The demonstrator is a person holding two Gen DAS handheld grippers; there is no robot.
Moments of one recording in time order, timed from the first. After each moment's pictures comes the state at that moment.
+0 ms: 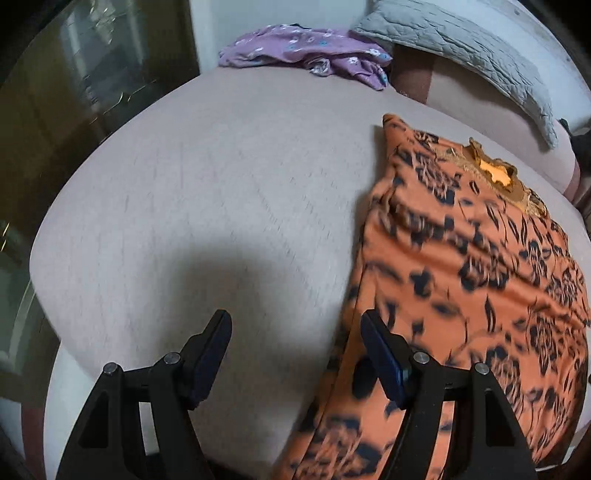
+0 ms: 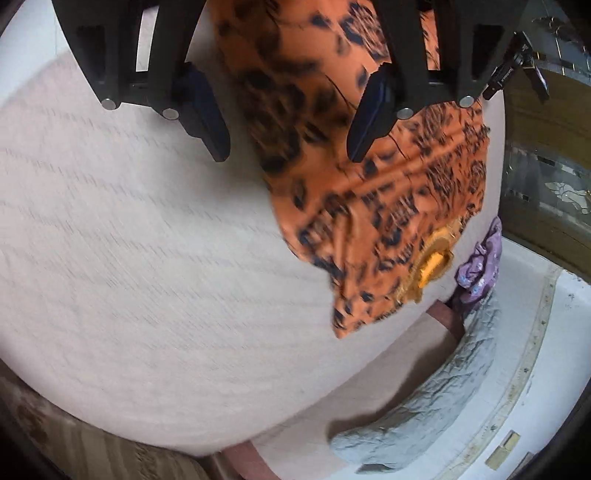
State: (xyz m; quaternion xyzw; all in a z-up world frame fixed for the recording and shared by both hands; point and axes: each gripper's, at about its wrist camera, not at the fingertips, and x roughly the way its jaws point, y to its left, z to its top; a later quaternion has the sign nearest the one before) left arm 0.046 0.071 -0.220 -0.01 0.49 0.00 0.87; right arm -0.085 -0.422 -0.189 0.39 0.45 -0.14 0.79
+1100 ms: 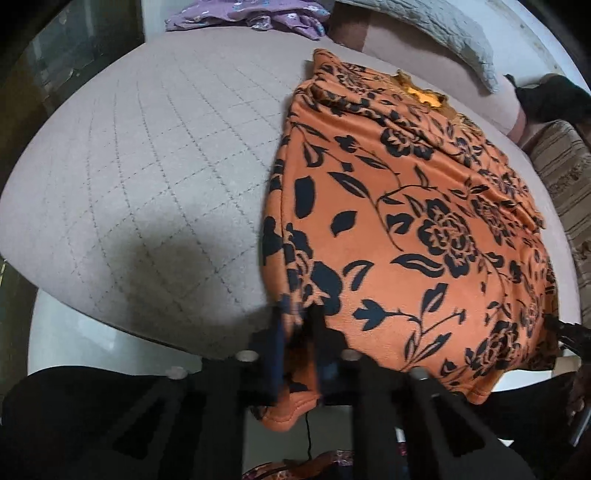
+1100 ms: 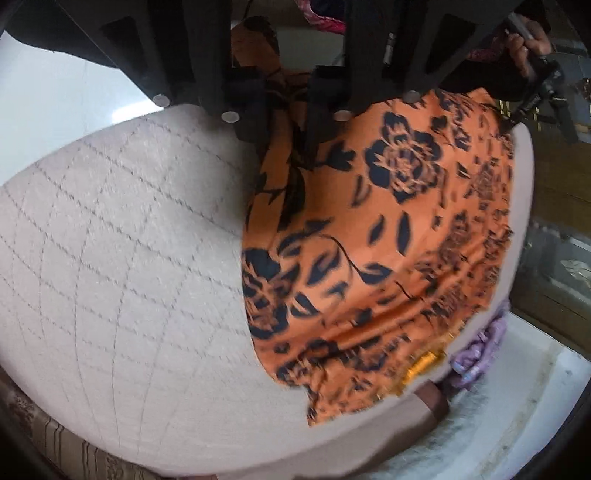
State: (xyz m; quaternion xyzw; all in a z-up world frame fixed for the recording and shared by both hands) left arm -0.034 0.080 -0.237 -0.01 0.55 -0.13 0.83; right arm -0.130 -0.347 -0.211 0.30 0.54 -0.10 0.78
